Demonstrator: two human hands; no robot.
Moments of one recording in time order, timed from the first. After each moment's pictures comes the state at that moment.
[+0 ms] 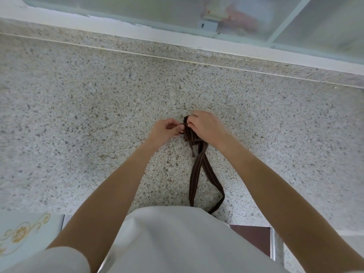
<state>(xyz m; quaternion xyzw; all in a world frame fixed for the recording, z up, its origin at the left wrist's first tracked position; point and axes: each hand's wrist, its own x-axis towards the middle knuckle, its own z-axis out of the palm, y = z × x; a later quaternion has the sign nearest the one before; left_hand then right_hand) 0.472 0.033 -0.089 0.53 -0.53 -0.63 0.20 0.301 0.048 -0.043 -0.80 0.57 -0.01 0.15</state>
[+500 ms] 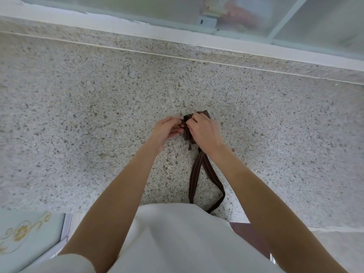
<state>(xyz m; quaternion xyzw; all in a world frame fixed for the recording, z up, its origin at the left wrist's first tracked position) 0.460 0.039 -0.069 0.57 -0.31 -0.73 0.24 0.320 0.076 -0.045 -0.79 0.62 -0.03 0.04</state>
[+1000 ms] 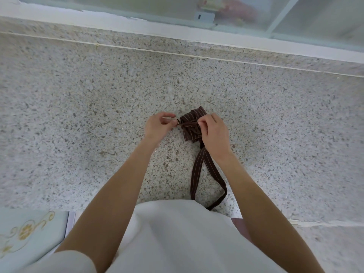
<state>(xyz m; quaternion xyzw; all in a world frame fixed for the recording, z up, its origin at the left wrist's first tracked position) 0.476 0.038 -0.088 0.62 -0.49 -0.57 0.22 0.304 0.104 -0.057 -0.64 0.71 -0.25 0.12</state>
